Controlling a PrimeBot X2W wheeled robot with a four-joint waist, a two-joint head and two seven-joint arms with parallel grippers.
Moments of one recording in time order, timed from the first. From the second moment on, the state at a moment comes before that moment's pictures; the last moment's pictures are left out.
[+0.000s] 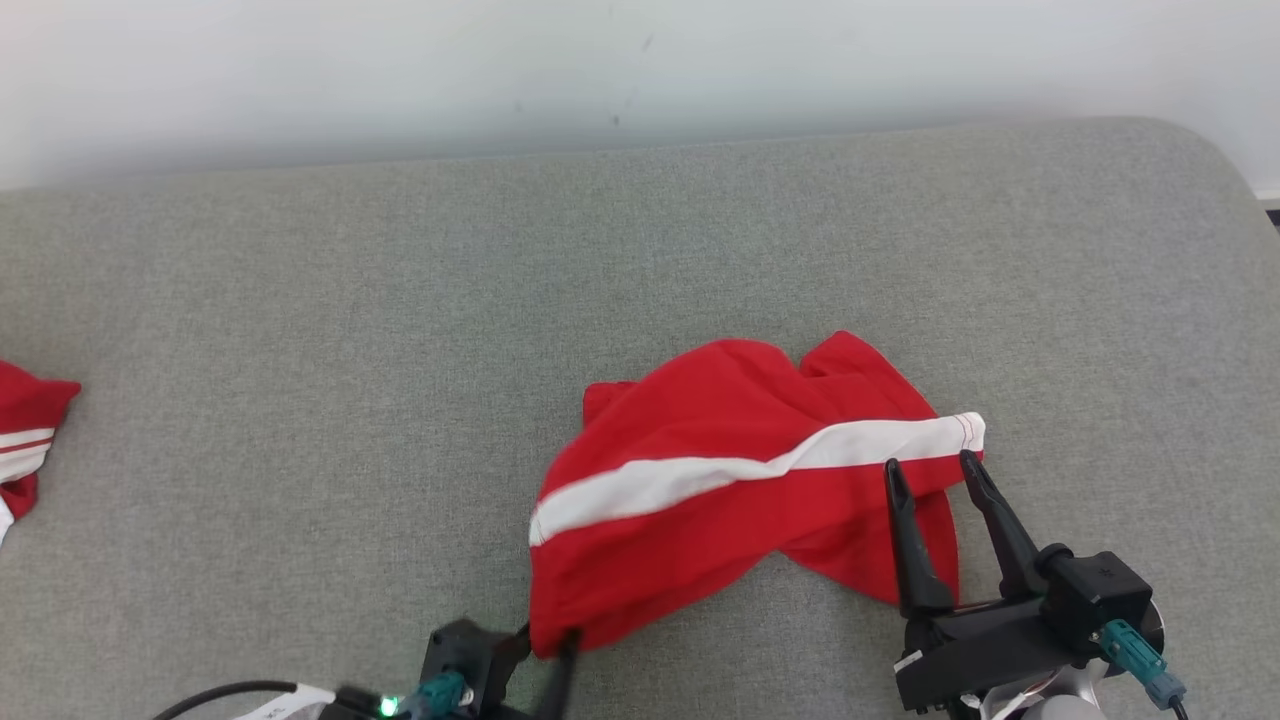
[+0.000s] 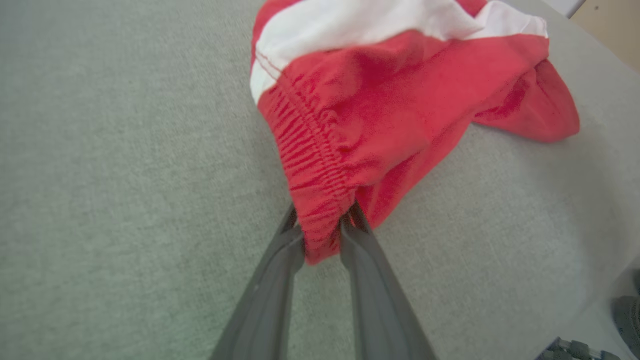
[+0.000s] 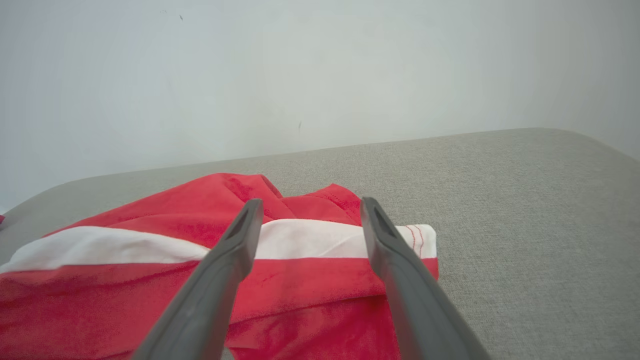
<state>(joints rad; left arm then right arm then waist) -0.31 0.44 -0.89 0.06 -0.65 0.33 0.06 -0.12 -0.05 0.10 0.21 0.18 0.13 -0.25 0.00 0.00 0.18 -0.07</state>
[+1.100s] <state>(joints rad) -0.37 0.46 -0.62 0.05 -1.13 0.22 0.28 -0.12 -0.05 0.08 0.18 0.17 0.13 -0.24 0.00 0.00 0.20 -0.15</state>
